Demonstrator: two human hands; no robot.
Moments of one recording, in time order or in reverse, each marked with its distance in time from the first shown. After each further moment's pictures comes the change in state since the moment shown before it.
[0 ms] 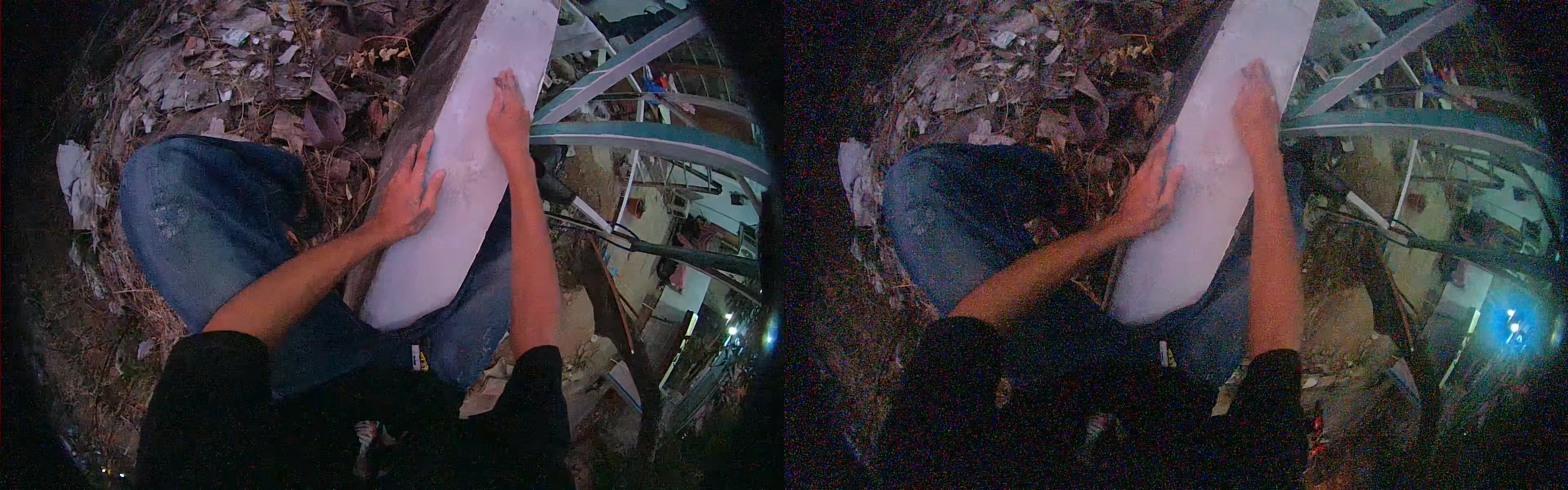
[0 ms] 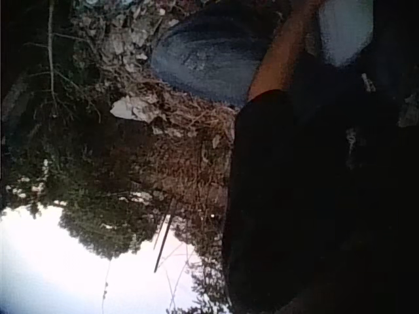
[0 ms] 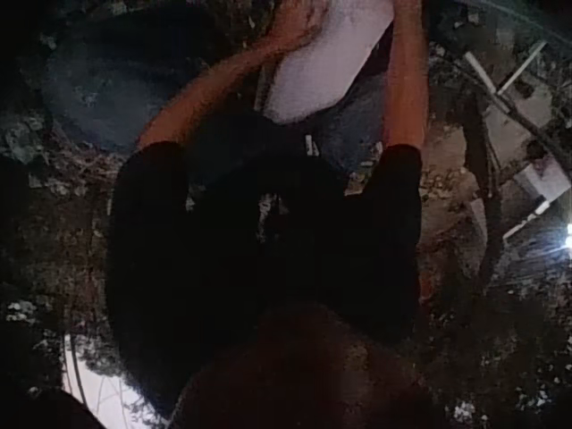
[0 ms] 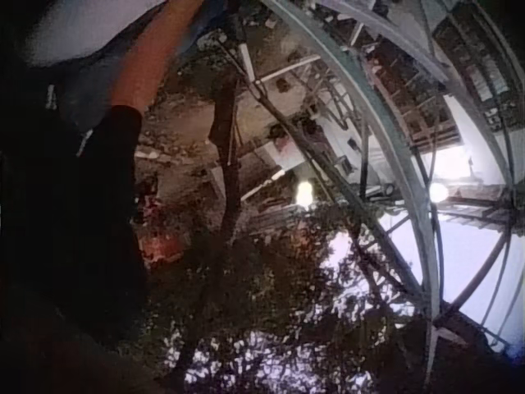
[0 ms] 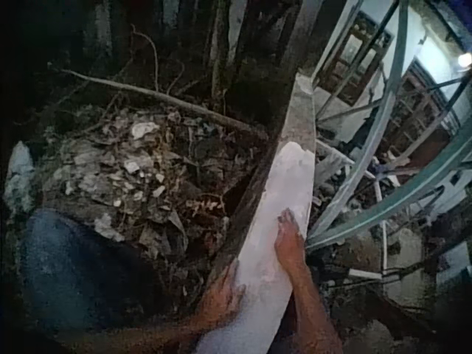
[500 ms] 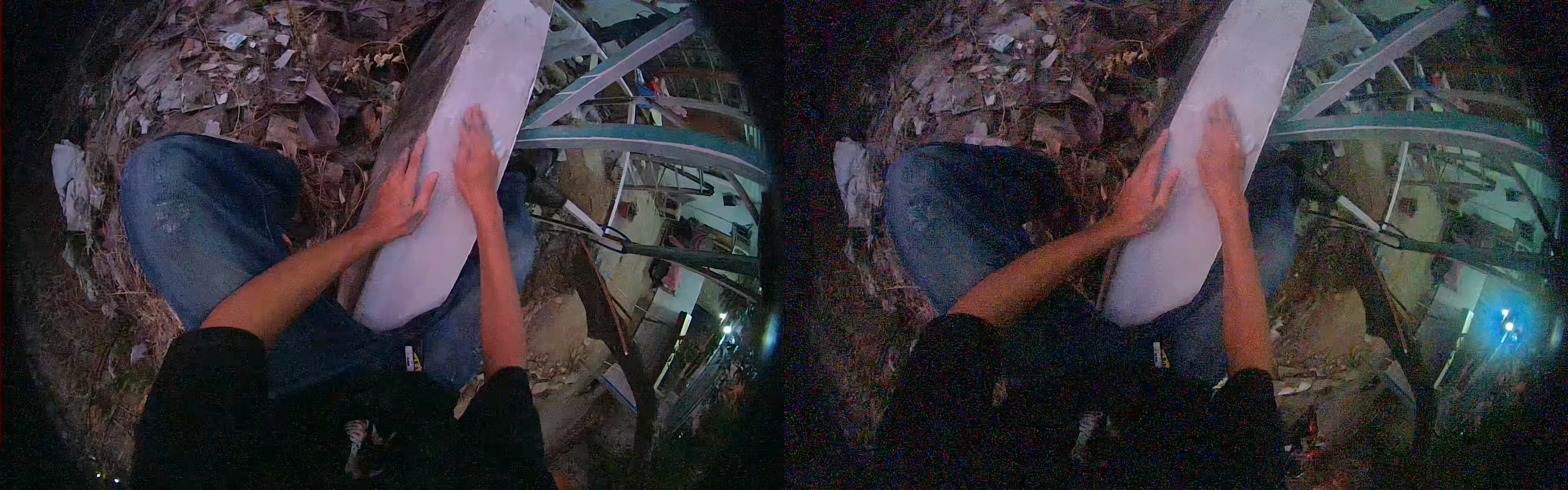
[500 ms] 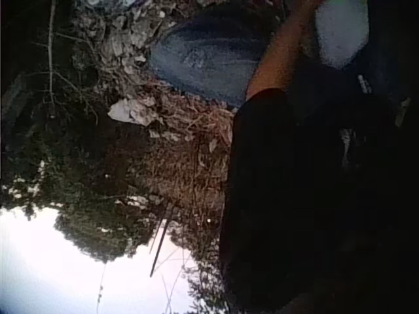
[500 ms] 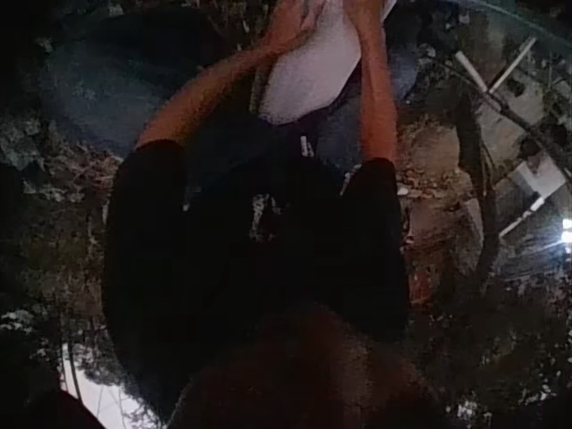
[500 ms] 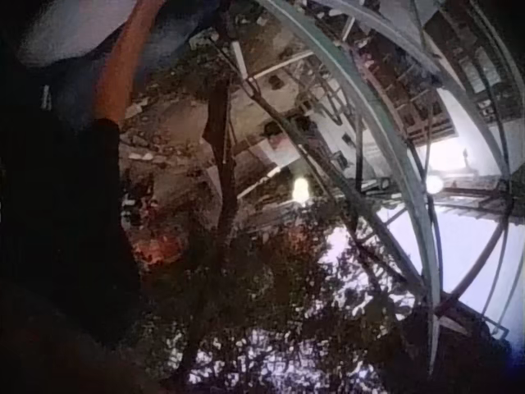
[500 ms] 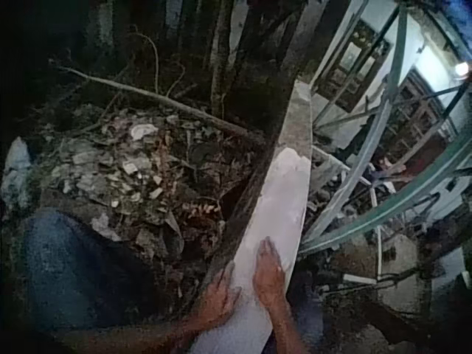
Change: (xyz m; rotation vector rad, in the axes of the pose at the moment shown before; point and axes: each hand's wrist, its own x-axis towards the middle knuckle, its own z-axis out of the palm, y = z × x) left_hand -0.002 -0.009 0.002 -0.034 0.062 0.062; right_hand -0.074 -0.051 0.001 0.047 -0.045 -0.021
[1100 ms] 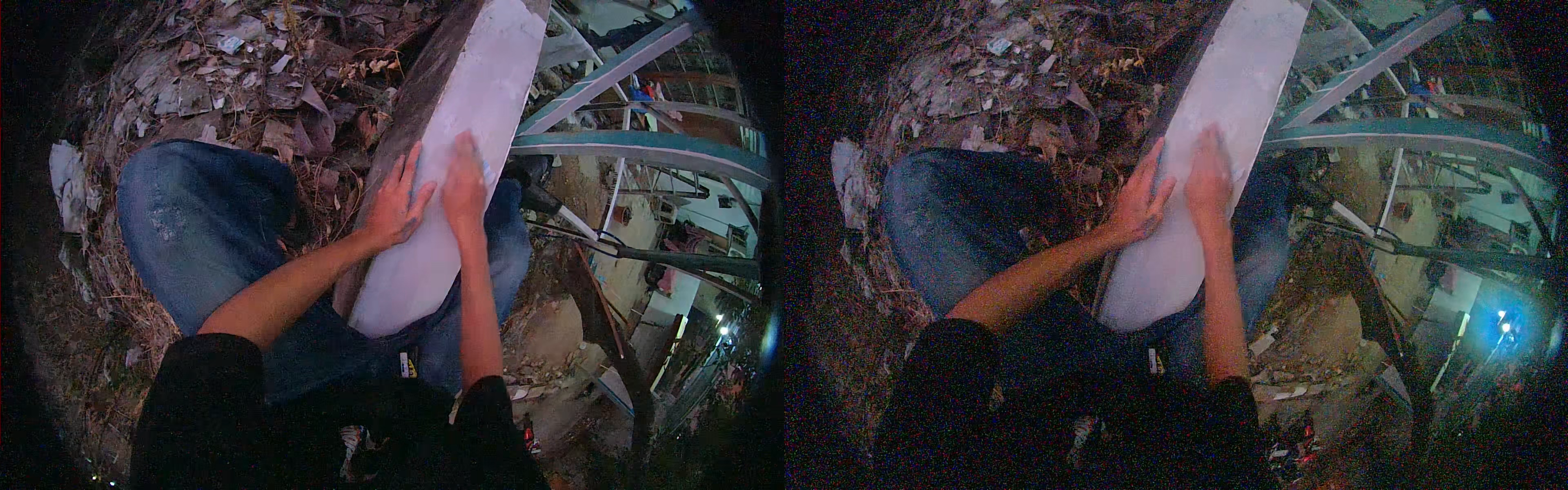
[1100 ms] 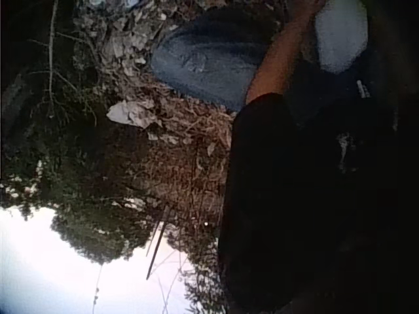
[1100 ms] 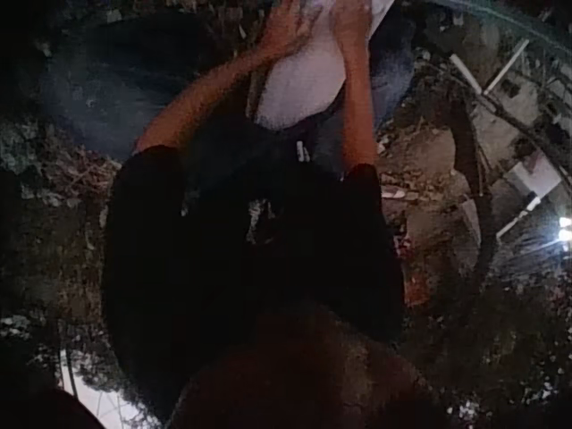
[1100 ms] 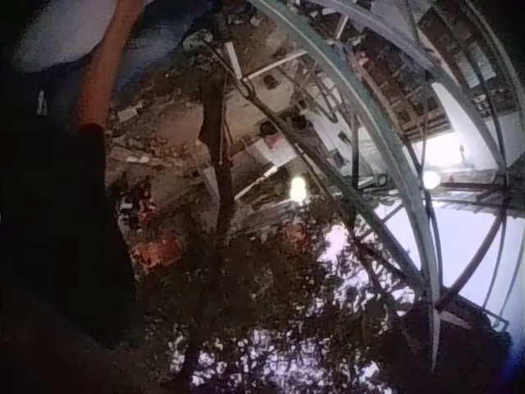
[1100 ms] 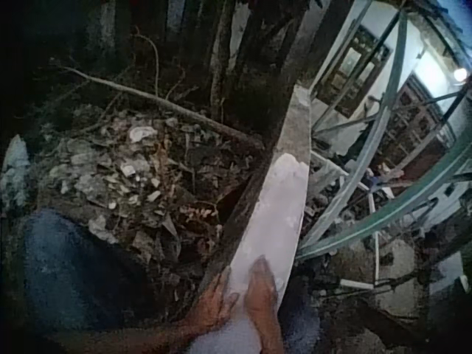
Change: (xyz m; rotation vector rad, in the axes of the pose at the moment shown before) left_hand 0.003 0.000 0.001 0.014 0.019 0.054; right_hand -0.031 -0.011 -0.003 -0.059 -0.041 -0.018
